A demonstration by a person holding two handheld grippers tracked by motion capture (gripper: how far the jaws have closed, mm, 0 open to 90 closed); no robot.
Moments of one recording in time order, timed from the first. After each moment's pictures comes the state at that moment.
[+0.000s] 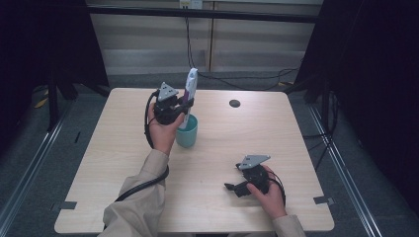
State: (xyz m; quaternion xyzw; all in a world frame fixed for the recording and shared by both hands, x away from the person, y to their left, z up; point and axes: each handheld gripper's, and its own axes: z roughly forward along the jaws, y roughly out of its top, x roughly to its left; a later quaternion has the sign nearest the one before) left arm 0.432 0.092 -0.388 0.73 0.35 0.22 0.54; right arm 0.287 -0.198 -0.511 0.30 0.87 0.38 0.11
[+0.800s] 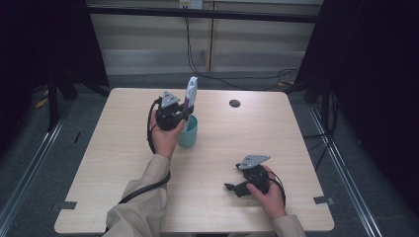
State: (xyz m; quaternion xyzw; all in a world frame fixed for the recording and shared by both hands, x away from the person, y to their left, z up) left arm 0.432 0.091 -0.416 0.74 0.36 0.22 0.52; right arm 0.287 -0.198 -0.511 0.30 0.87 0.38 0.11
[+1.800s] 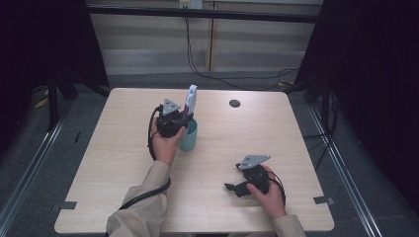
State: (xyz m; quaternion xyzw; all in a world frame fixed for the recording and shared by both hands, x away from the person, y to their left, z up) left arm 0.423 0.091 -0.436 0.75 0.37 0.21 0.51; right arm 0.287 -0.198 -0.511 0.30 0.87 0.38 0.11
